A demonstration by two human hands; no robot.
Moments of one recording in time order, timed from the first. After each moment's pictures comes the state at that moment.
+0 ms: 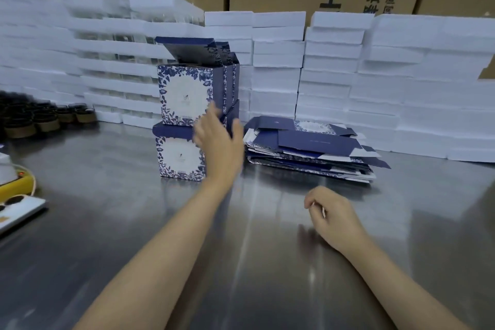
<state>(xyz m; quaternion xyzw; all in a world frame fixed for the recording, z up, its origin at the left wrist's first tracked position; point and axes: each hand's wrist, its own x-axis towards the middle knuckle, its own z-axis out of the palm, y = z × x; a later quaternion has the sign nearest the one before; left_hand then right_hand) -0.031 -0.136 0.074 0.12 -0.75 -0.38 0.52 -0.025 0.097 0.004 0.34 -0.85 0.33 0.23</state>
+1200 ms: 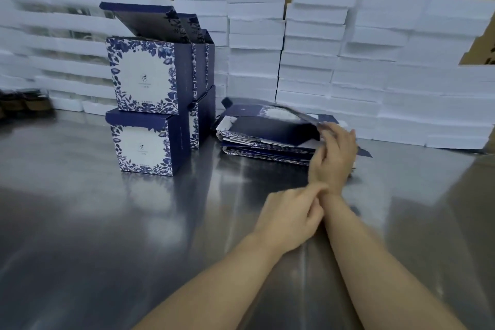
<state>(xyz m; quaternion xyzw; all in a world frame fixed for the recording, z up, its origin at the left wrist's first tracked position) -0.003 -0.002 0.002 -0.23 -0.87 -0.30 0.31 -0.103 0.083 0.035 0.14 -0.72 0.35 0.58</state>
